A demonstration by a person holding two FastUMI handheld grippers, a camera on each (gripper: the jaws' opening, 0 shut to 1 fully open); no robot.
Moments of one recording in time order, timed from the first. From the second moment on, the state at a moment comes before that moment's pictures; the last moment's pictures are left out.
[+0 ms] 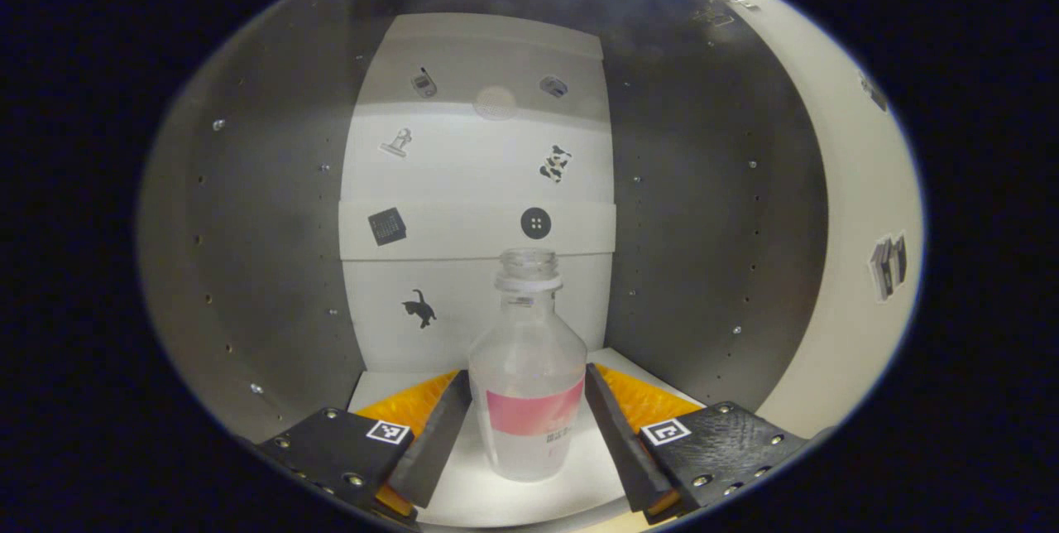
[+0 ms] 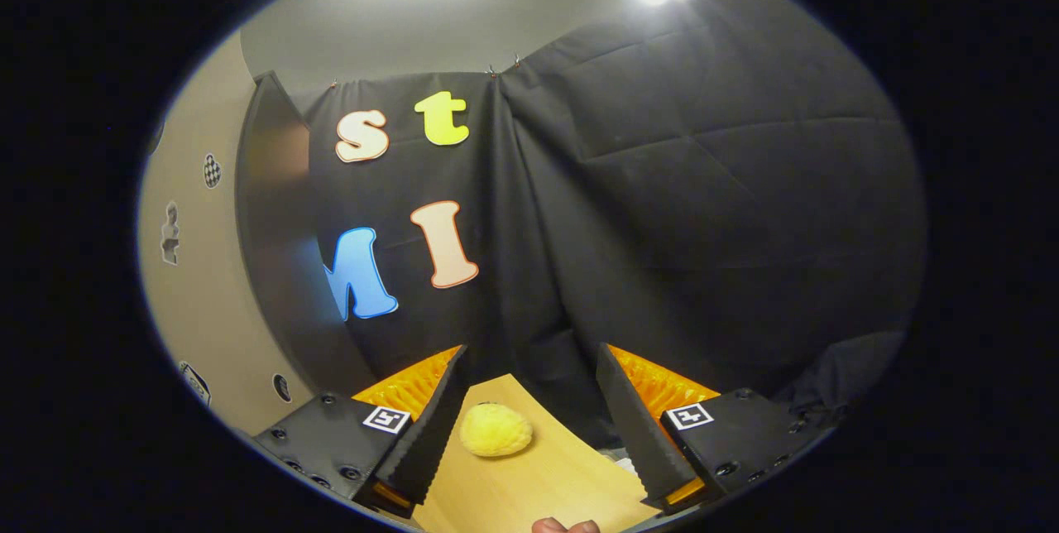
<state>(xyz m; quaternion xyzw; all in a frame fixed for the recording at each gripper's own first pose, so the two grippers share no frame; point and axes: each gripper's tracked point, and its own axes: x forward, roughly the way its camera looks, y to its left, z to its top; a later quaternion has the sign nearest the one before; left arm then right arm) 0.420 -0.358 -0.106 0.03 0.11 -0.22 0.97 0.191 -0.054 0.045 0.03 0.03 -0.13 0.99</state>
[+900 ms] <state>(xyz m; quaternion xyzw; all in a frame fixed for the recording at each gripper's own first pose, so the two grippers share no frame) 0.392 -0.344 -0.062 0.03 0.06 -0.21 0.97 0.235 -0.036 0.032 0.01 0.04 -0.07 1.00</state>
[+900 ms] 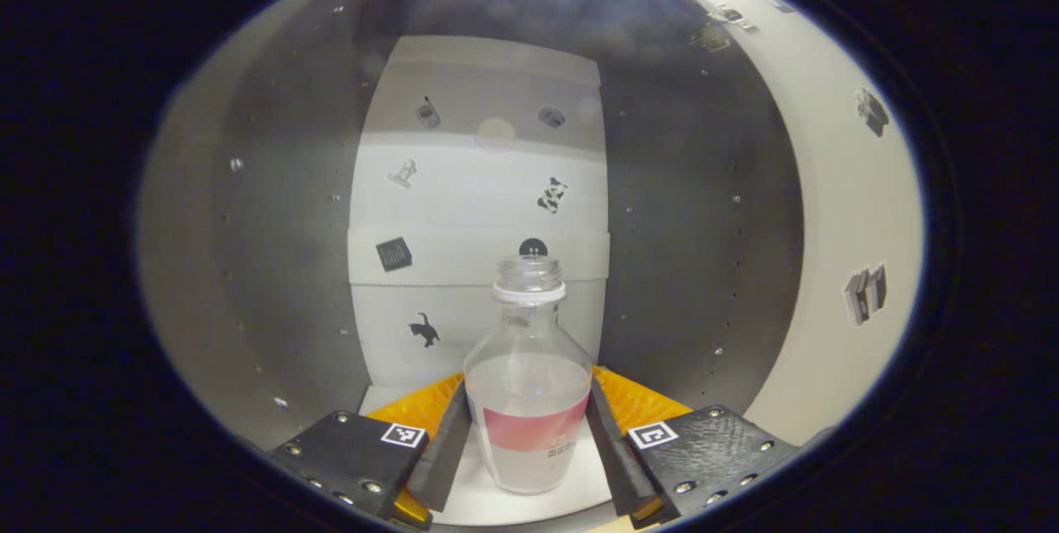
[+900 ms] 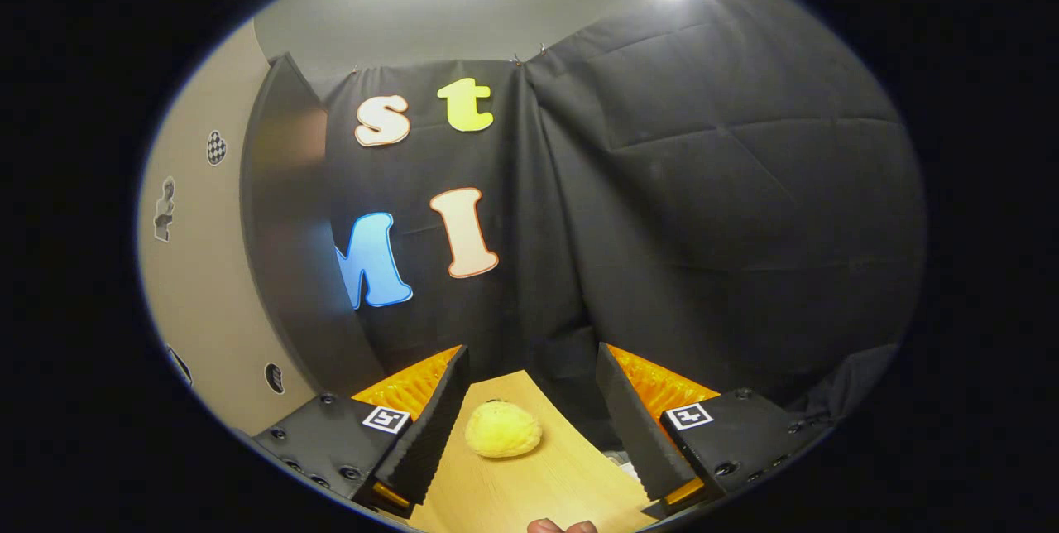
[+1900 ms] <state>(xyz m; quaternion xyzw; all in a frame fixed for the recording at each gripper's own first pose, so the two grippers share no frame) 0.170 -0.173 -0.066 0.03 0.05 -0.14 0.99 0.153 0.021 0.046 0.01 0.02 -0.02 1.00</state>
